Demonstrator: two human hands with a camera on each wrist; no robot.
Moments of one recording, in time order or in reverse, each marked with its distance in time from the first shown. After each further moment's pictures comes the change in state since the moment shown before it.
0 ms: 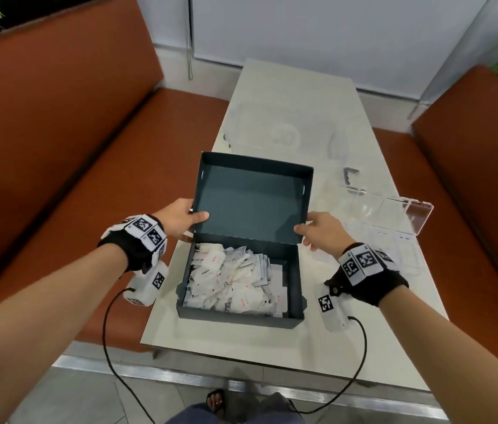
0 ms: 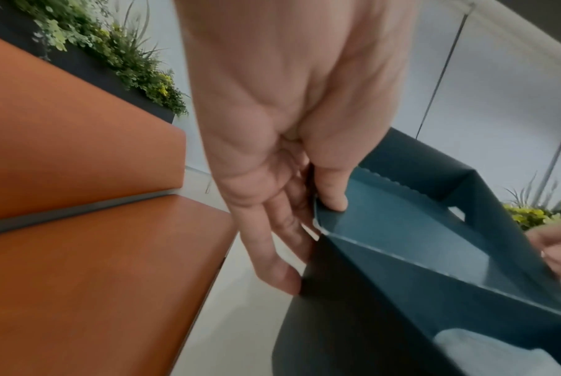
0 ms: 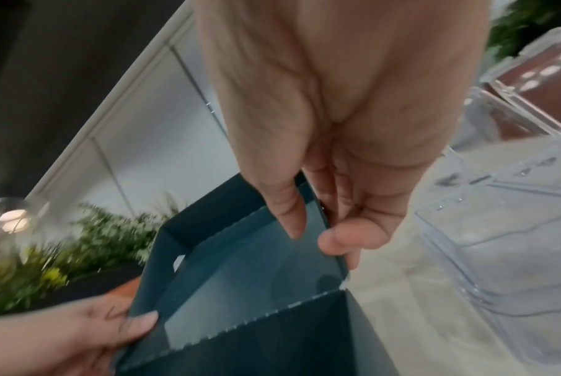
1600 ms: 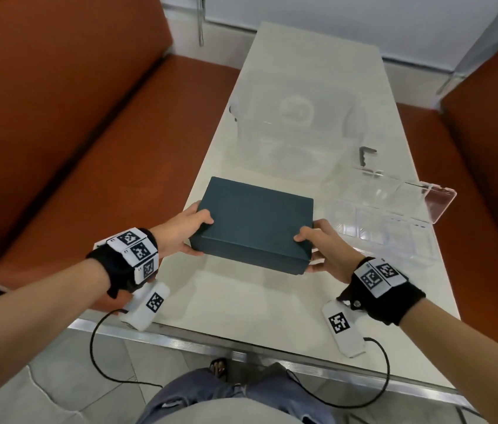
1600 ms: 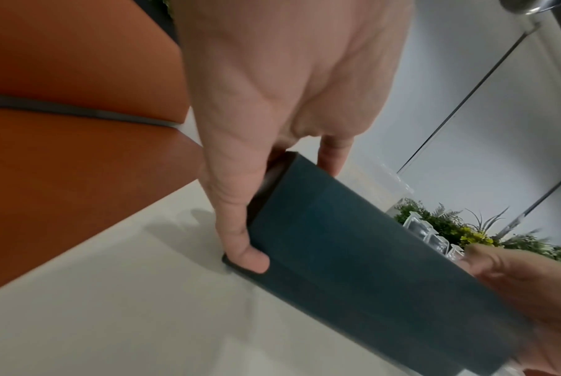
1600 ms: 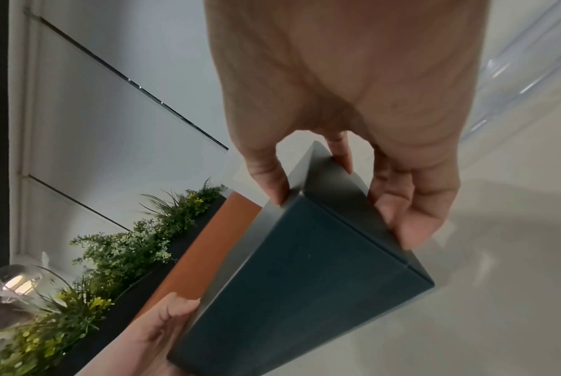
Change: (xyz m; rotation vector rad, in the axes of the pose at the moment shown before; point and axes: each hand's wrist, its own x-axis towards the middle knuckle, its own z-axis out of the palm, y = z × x) left_hand -0.049 0.001 0.044 -0.409 -0.027 -0.284; right_hand -0.033 0.022 0.018 0.486 -0.292 0.297
